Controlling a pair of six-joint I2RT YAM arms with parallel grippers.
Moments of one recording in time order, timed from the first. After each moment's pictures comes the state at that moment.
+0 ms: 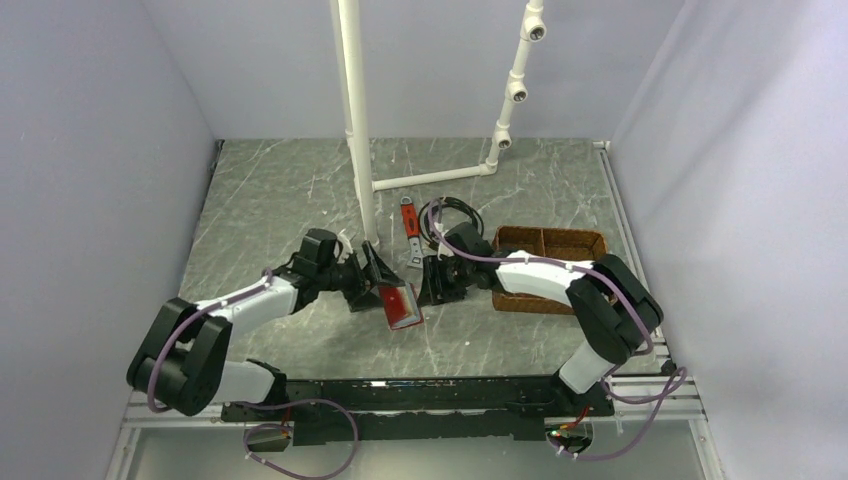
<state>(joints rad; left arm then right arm) -0.42 1.30 0.52 0.05 0.61 -1.04 0.72 1.63 0.84 -0.14 -0.39 0.57</state>
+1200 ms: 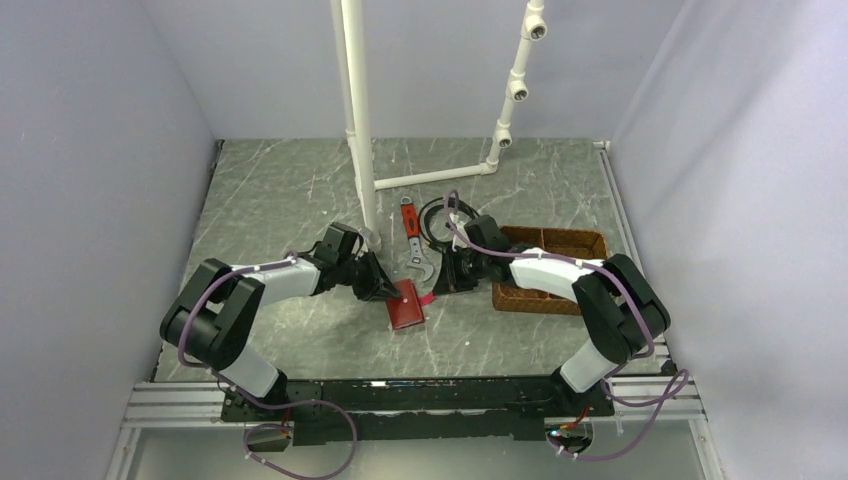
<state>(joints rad) -0.49 1.56 0.68 -0.02 0.51 -0.96 0.57 1.59 0.78 -0.08 -0.47 0.46</state>
